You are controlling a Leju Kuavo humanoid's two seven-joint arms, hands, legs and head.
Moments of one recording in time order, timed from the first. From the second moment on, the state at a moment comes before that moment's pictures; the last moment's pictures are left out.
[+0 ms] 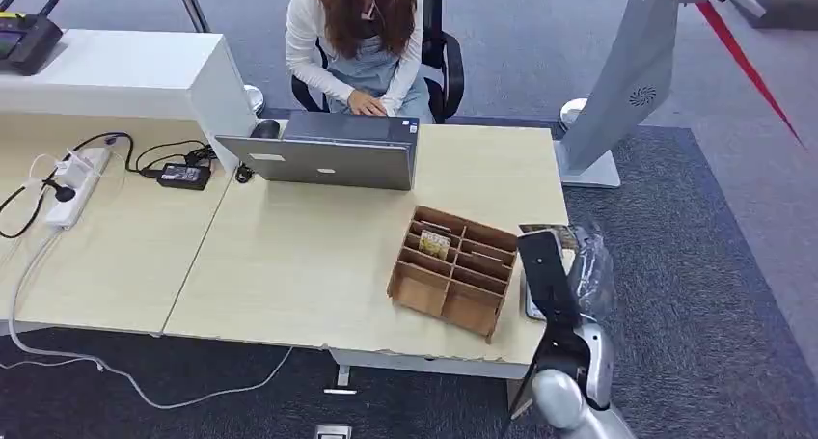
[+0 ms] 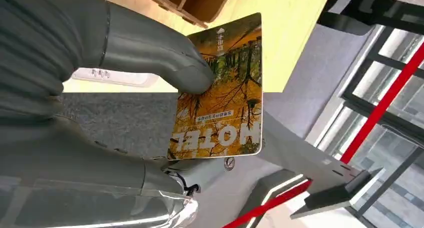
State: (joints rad) left arm -0.12 -0.05 -0.95 -0.23 -0.14 0.10 0.25; right arm -0.25 -0.07 0.51 -1.37 0.73 -0.64 0.42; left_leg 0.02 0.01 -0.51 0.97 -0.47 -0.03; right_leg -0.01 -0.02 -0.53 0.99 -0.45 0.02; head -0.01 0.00
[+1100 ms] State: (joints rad) left arm -0.12 -0.04 -0.93 -0.23 -0.14 0.10 0.27; right arm -0.28 -0.07 0.54 -1.16 0.67 -0.69 0.53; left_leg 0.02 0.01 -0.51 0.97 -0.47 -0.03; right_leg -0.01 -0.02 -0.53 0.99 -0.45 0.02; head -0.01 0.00
